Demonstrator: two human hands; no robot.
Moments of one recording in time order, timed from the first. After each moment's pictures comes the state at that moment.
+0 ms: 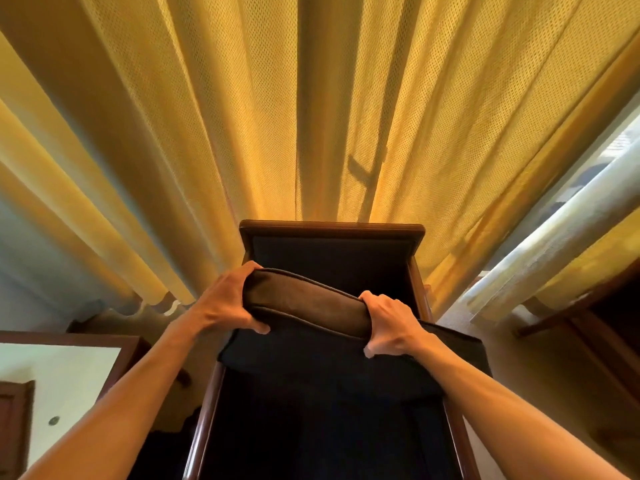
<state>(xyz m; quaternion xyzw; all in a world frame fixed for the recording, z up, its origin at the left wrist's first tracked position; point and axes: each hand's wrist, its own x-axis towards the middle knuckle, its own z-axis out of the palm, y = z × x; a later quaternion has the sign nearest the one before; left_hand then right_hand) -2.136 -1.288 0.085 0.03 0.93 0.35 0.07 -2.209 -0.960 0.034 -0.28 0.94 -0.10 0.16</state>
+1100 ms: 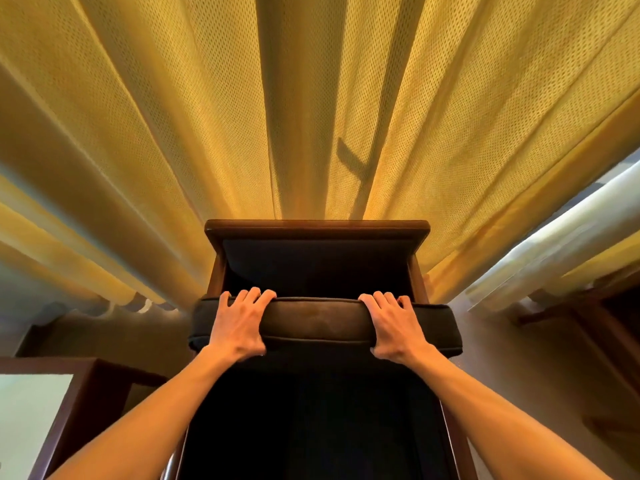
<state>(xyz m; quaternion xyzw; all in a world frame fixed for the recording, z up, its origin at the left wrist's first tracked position) -2.243 -1.259 -0.045 0.03 0.99 0.04 0.13 -2.308 -0.949 -0.050 -0.28 0.95 -0.01 0.13</state>
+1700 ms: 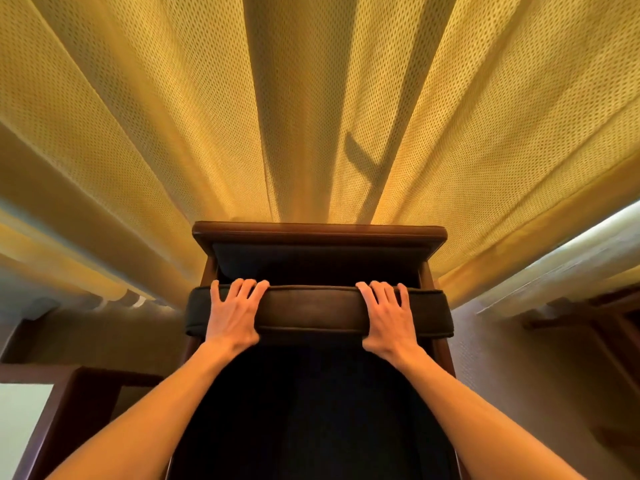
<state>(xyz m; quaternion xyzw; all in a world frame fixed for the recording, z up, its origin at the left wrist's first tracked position) -2.302 -1.276 -0.093 -0.01 0.99 0.00 0.12 -2.364 -0.976 -0.097 -0.22 0.97 0.00 0.09</state>
